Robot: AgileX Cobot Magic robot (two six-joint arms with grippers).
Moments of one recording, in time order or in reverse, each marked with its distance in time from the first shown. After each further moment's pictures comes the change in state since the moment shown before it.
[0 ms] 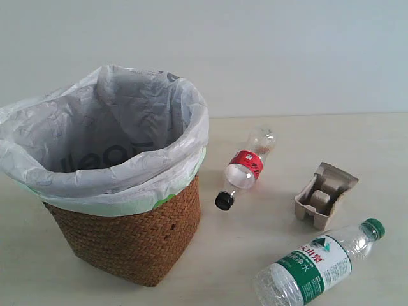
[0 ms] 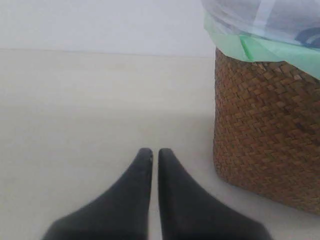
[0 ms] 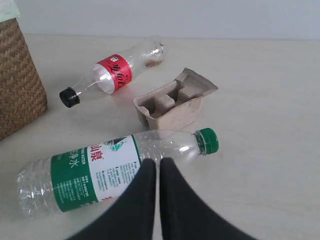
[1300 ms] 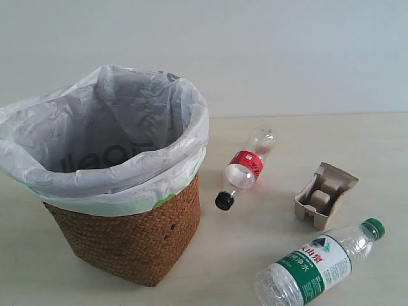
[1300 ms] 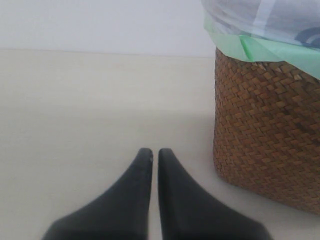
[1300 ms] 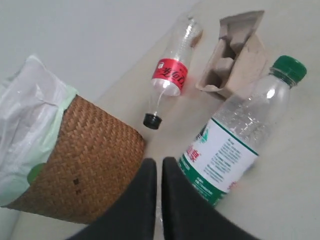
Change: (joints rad) left arm 0.000 0.000 0.000 0.000 0.000 0.000; right arm 0.000 0.000 0.000 0.406 -0.025 0.387
